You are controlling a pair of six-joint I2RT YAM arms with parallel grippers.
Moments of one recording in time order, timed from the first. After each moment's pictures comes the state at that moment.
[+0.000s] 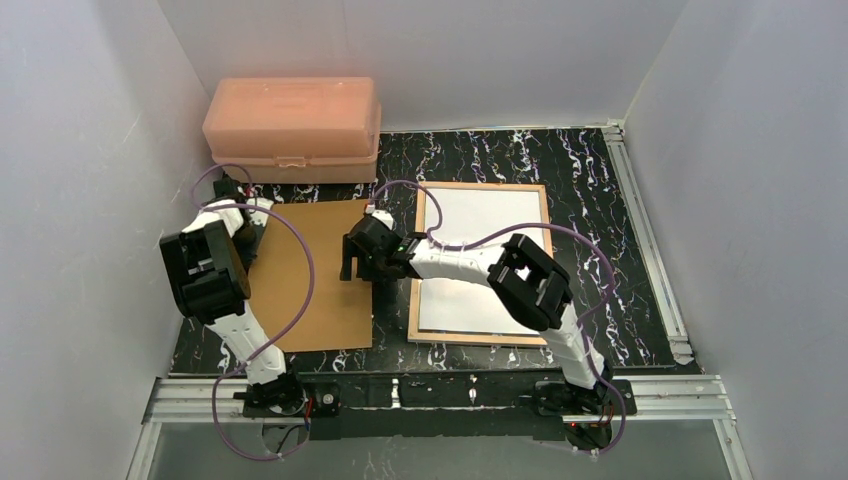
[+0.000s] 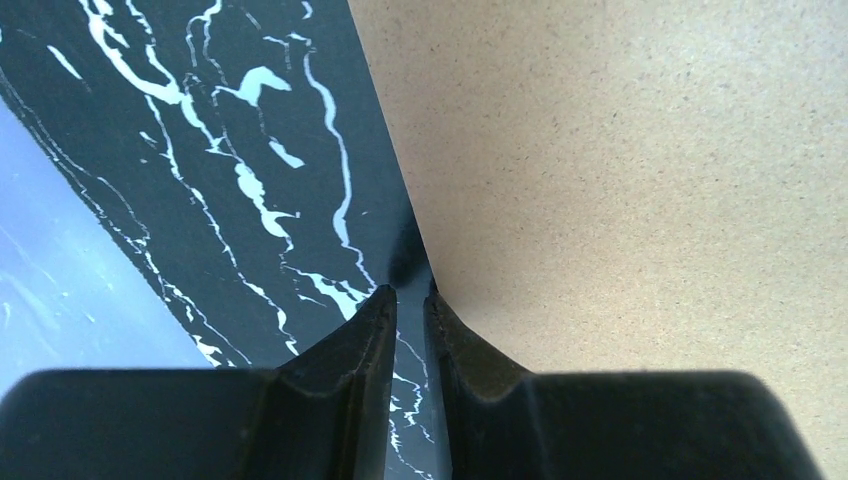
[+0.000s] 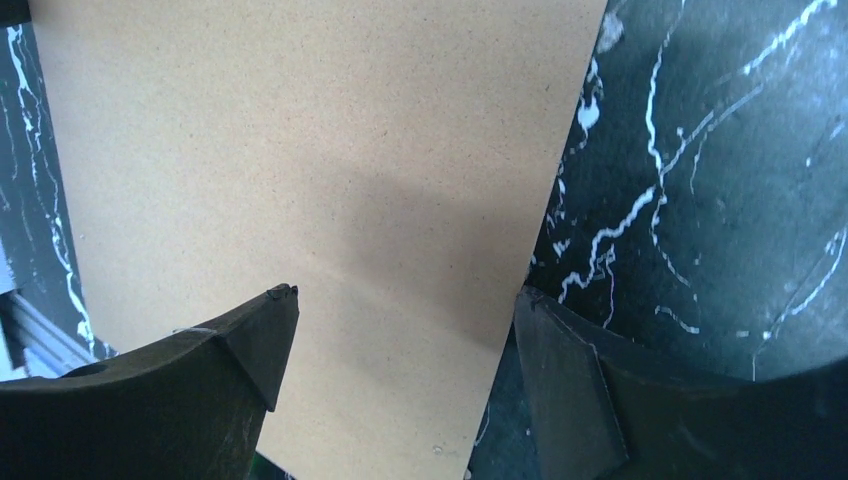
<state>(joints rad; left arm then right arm) 0.33 1.85 1.19 -0.64 -0.12 0.58 1.09 2.19 1.63 -0.27 0.09 0.90</state>
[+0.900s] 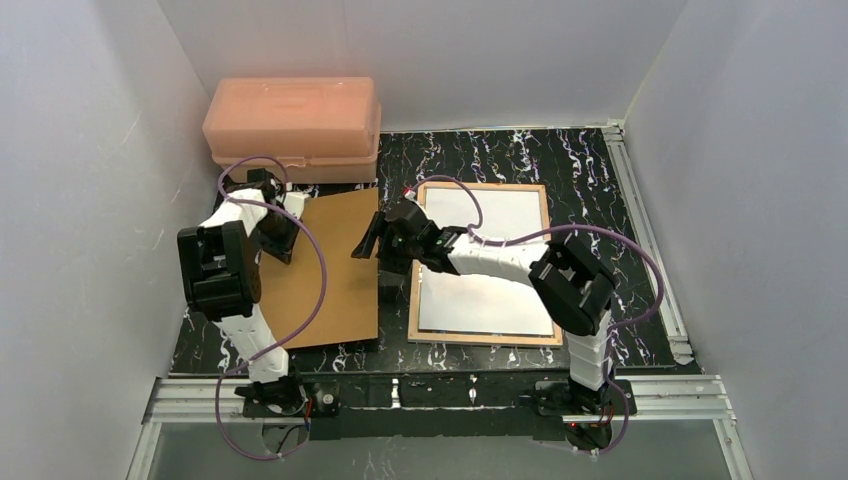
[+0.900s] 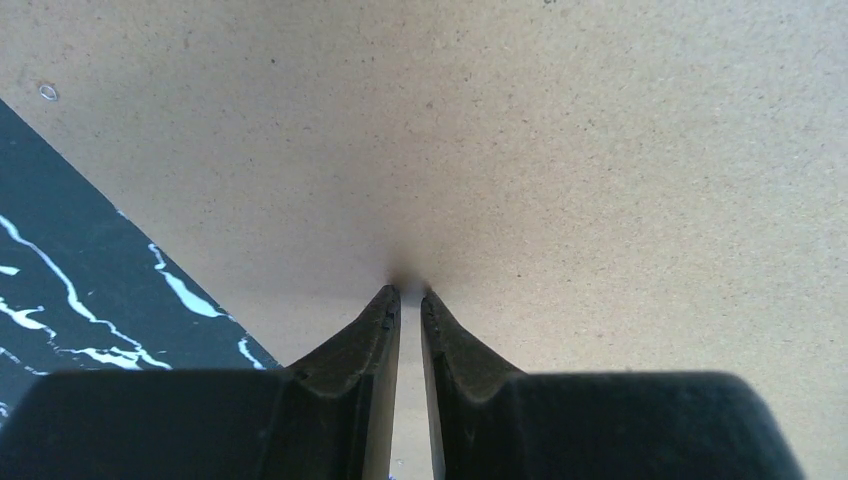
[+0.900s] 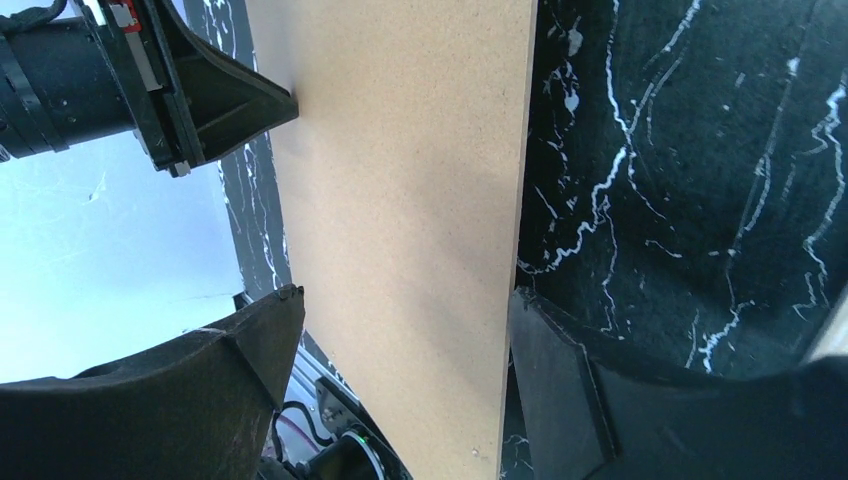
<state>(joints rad) 0.15 1.84 1.25 -0.83 0.10 0.49 0.99 1.95 1.36 -0.05 -0.05 1.16</state>
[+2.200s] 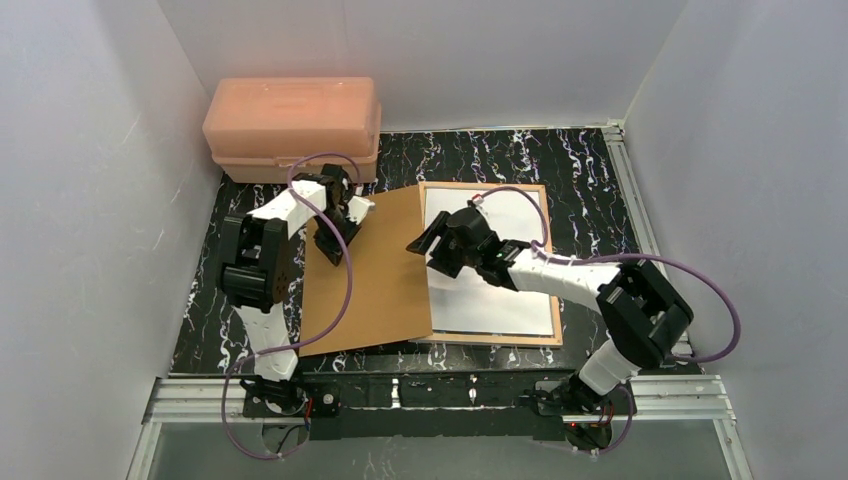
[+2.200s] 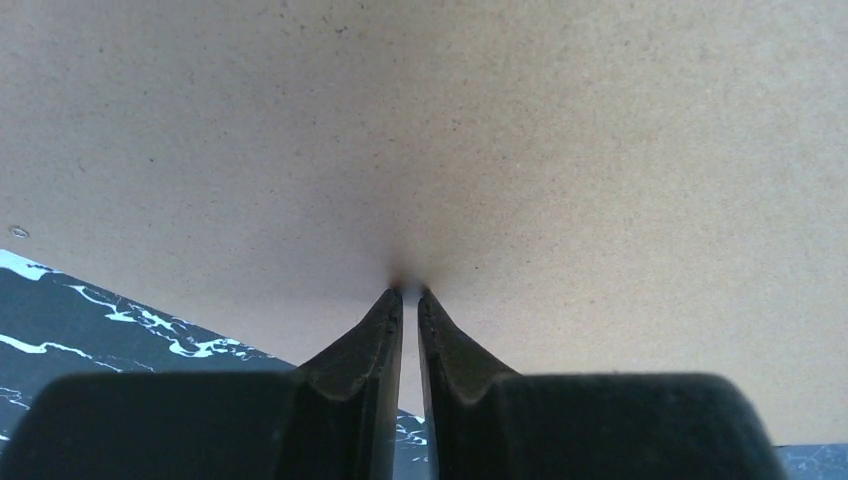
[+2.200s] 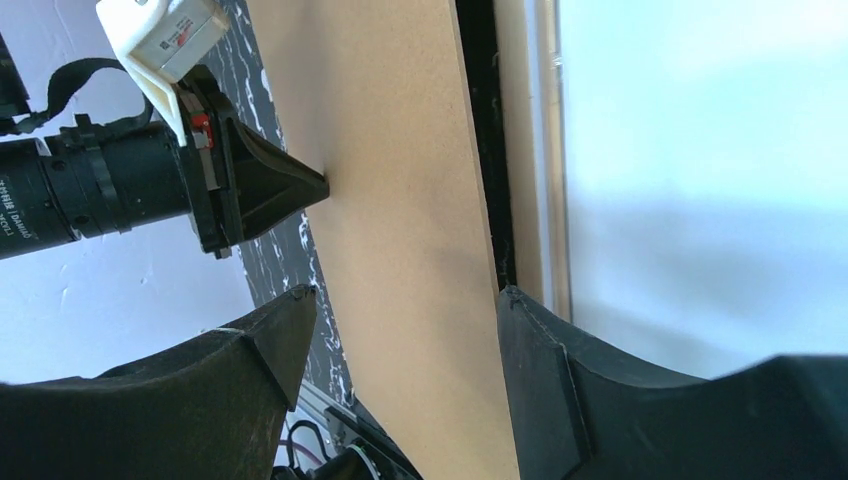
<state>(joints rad) -0.21 1.91 1.35 -0.95 0.11 0.43 0.86 1.59 0.93 0.04 0.02 1.25</state>
